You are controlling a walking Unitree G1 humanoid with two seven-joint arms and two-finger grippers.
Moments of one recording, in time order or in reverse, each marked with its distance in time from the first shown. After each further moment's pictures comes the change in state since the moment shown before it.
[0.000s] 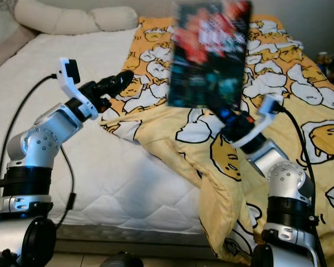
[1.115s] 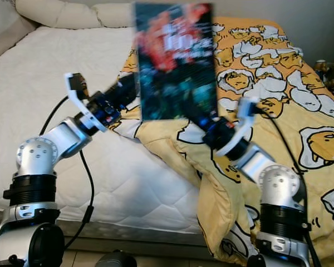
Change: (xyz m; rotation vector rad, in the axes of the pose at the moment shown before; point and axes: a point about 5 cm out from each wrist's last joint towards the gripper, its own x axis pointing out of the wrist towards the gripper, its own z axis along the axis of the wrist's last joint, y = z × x) left arm -0.011 -0.020 -0.019 -0.445 -0.019 -0.357; right arm 0.009 0.013 -0.021 0.102 0.079 -0.006
